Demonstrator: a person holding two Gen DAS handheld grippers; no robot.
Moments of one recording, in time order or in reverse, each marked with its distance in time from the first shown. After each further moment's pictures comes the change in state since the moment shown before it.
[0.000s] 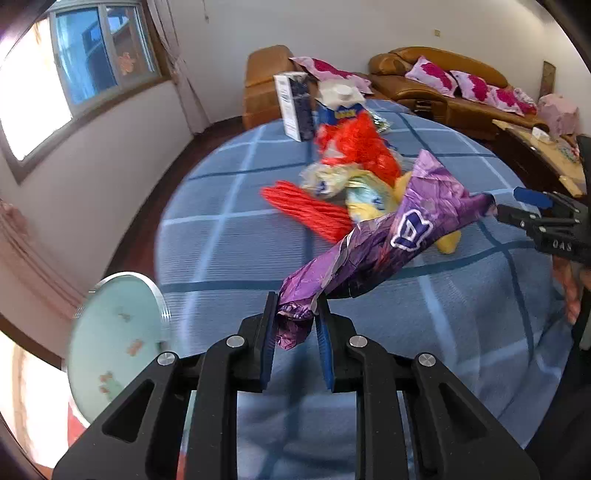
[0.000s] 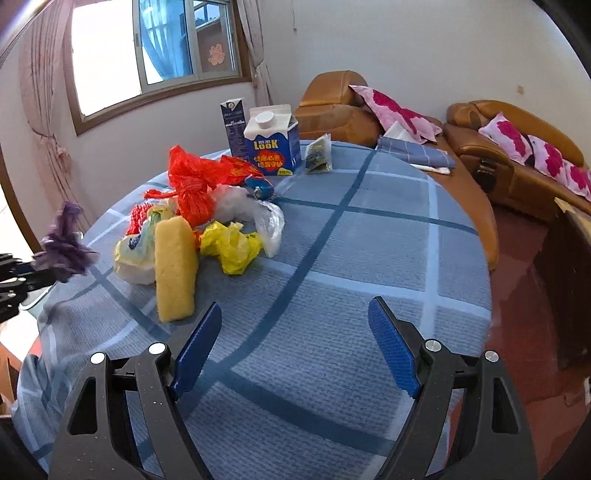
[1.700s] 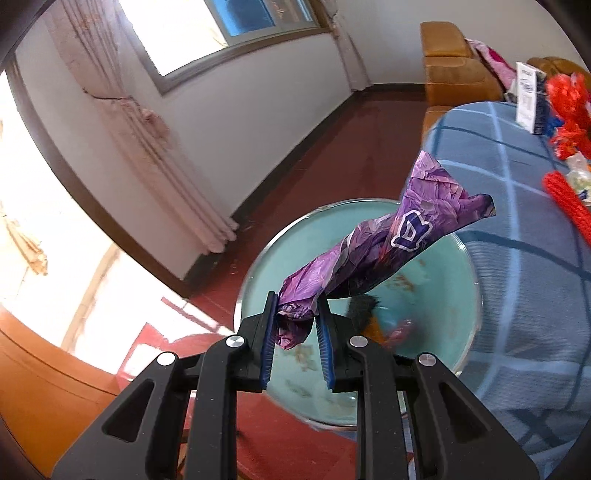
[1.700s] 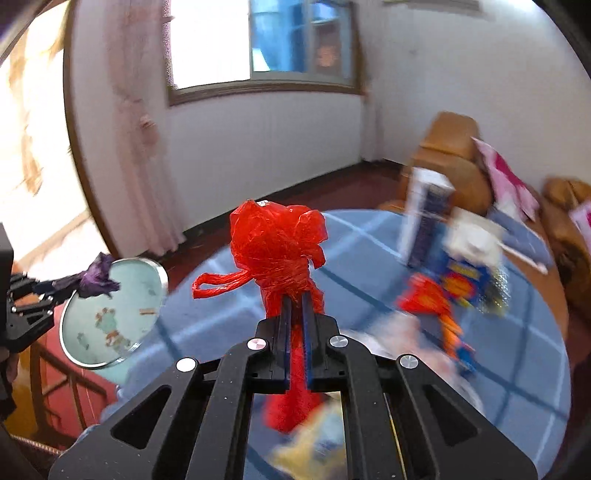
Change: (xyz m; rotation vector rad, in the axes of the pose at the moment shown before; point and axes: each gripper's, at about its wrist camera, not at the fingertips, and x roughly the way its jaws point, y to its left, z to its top) left arm 0.005 0.182 -0.054 -0.297 0.163 0.515; right arm 0.072 0.195 0.126 -0.325 -0.018 0.281
